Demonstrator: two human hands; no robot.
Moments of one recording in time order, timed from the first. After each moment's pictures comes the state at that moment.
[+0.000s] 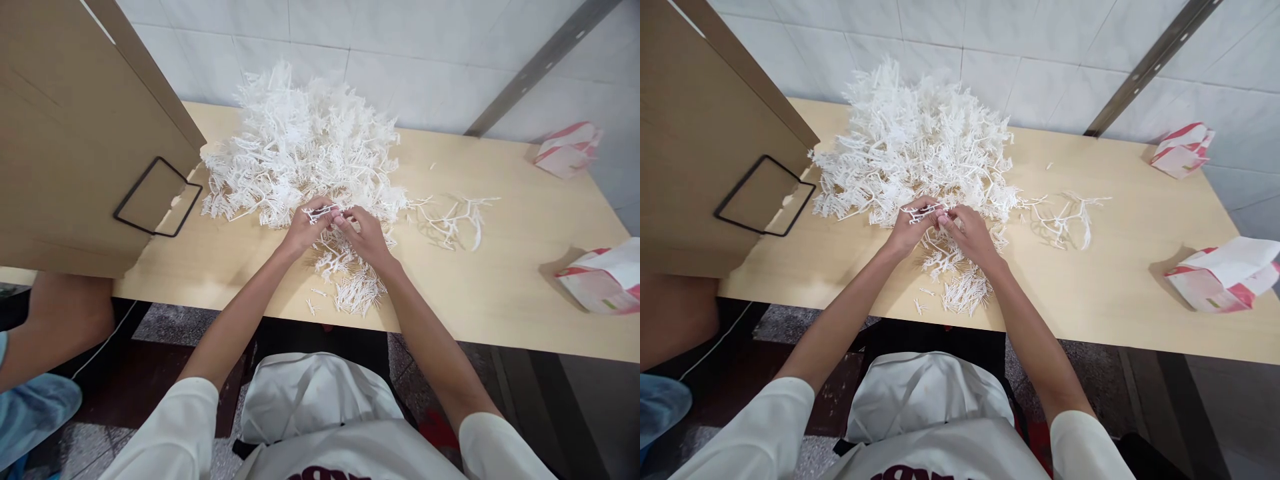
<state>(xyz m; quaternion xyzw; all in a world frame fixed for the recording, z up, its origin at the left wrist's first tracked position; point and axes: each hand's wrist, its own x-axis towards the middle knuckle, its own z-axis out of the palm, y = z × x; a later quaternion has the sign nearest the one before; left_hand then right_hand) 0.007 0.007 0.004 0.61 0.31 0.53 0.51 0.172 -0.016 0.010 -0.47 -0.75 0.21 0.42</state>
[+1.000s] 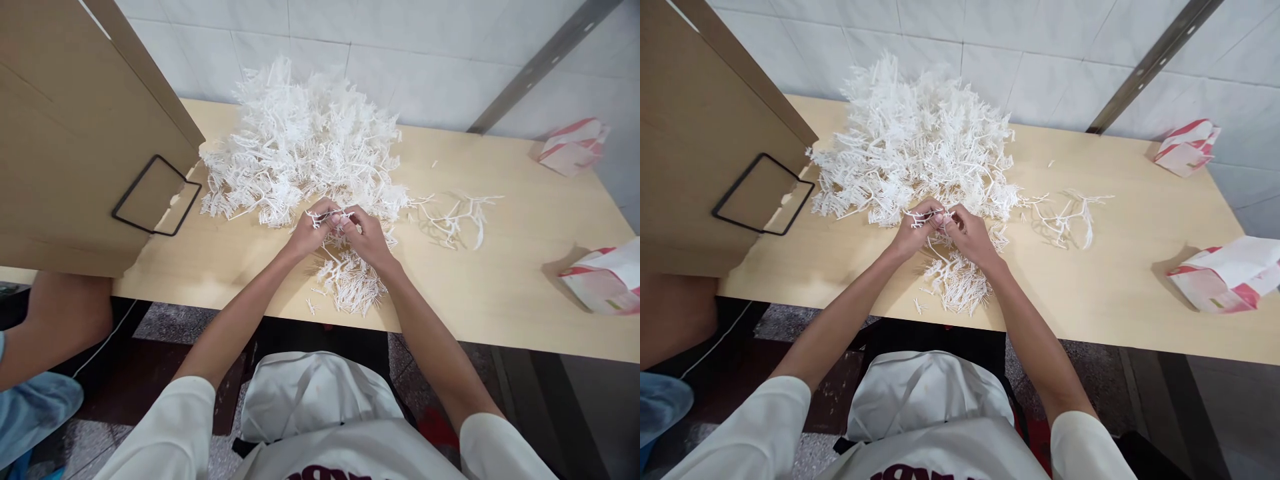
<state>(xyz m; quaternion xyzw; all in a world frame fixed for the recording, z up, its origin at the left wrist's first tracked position) 0.011 -0.001 0.005 0.63 0.27 0.51 0.52 0.171 -0.023 0.011 -0.48 -0.71 0.30 0.43</state>
